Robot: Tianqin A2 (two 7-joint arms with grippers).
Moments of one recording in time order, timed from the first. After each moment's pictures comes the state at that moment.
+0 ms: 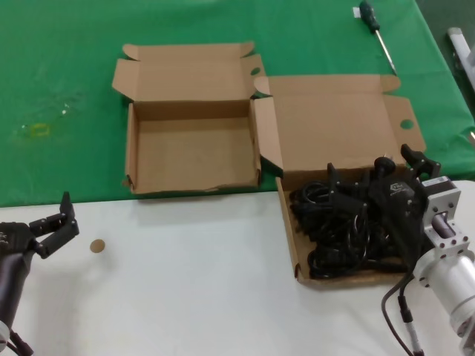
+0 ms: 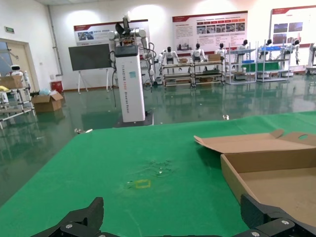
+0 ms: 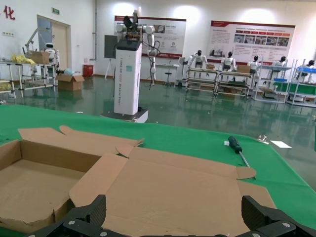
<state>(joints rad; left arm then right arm) 0.00 -0.30 1.60 -1.60 -1.80 0.00 0.00 0.04 0.30 -1.62 1.57 1.79 -0.03 -0.02</state>
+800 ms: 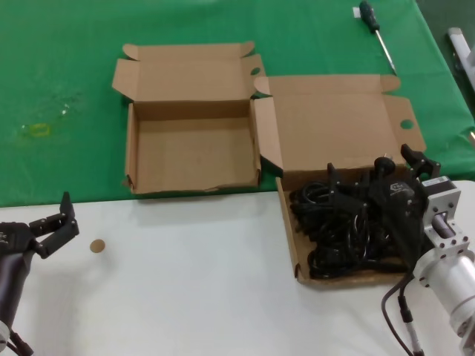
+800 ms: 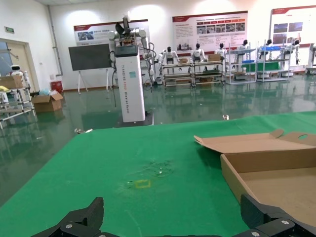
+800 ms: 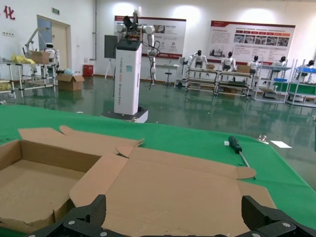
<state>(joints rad) 0.00 -0.30 1.60 -1.60 -1.80 0.00 0.00 0.04 0.30 -1.62 1.57 1.79 -0.03 -0.02</state>
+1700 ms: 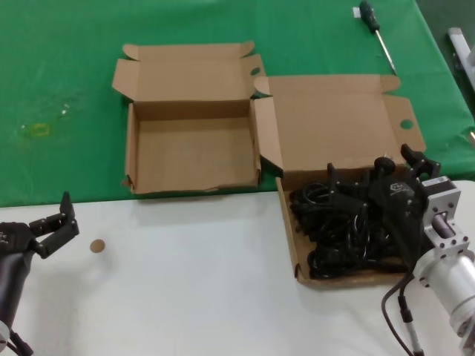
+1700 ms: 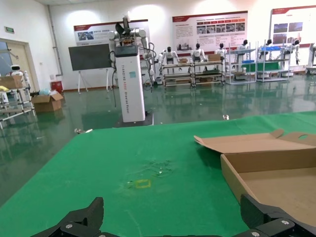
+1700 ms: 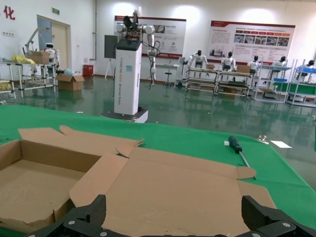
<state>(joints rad) 0.00 -0.30 1.60 -1.60 -1.80 0.00 0.00 0.04 0.30 -1.62 1.57 1.79 -0.03 -0.02</state>
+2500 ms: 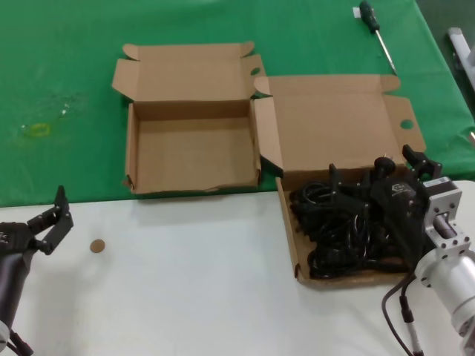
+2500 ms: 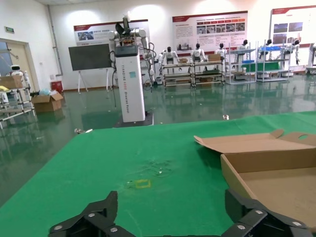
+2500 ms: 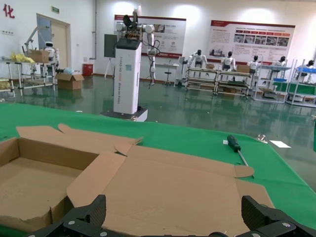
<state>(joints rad) 0.00 -0.30 1.60 -1.60 -1.80 0.00 0.00 0.04 0.28 -1.58 1.56 1.79 -0.06 -0.05</state>
